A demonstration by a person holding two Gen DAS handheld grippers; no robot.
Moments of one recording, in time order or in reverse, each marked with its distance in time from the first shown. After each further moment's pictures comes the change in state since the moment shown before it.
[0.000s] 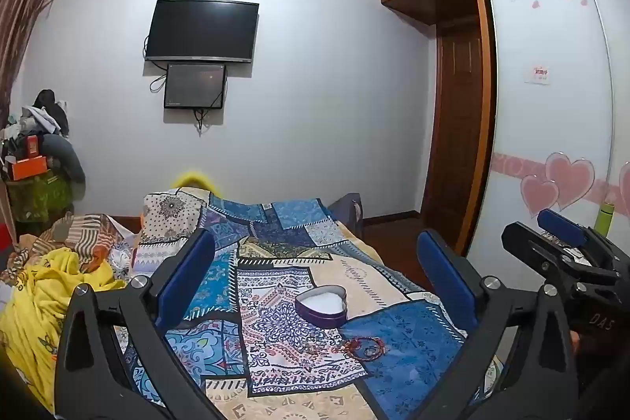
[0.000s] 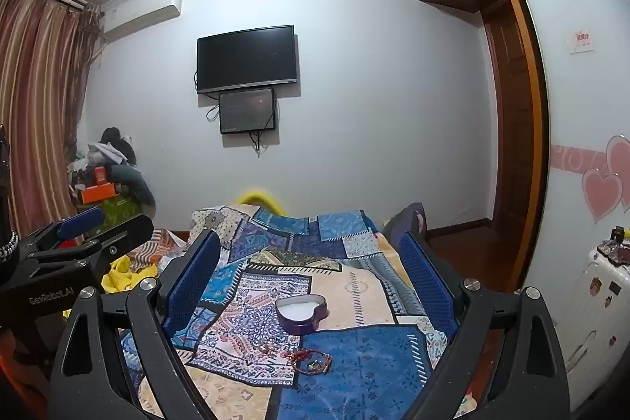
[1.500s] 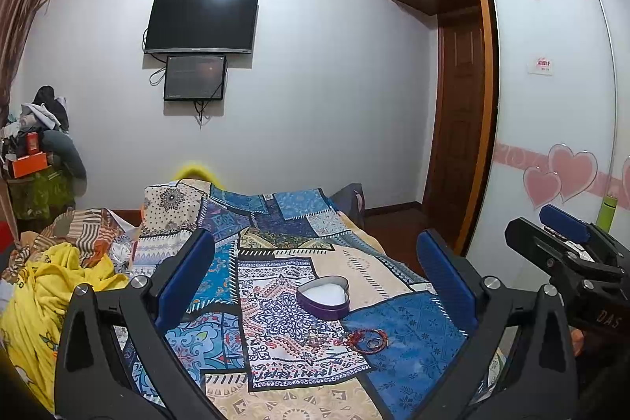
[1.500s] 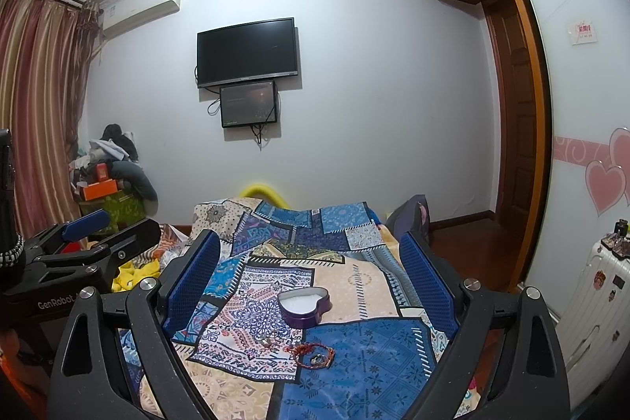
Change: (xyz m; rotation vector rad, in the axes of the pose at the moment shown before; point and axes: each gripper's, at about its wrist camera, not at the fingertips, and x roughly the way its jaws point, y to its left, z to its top) left arm 0.009 0.002 -0.009 0.001 0.025 0.003; right arm 0.003 0.000 -0.001 0.004 0.015 0.005
